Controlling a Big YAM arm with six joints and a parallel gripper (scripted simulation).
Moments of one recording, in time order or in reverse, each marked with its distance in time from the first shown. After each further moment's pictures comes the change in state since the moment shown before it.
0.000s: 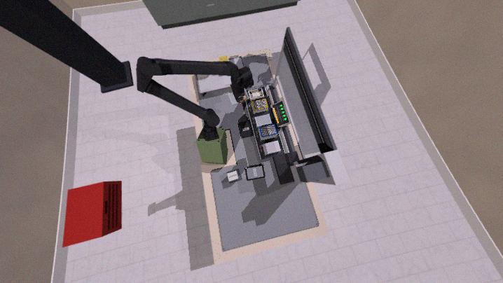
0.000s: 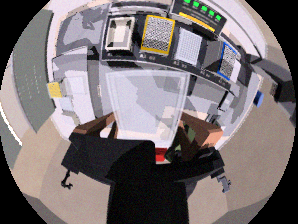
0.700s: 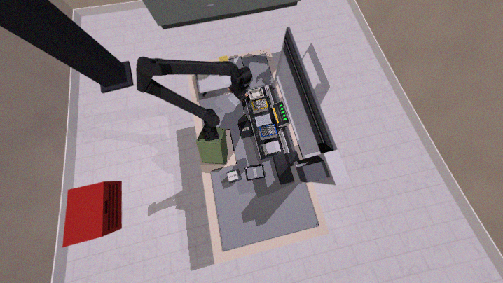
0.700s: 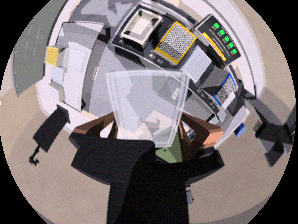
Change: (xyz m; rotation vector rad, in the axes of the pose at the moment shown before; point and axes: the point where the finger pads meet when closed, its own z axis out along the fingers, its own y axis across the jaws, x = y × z) arm 0.000 0.000 0.000 0.000 0.000 -0.374
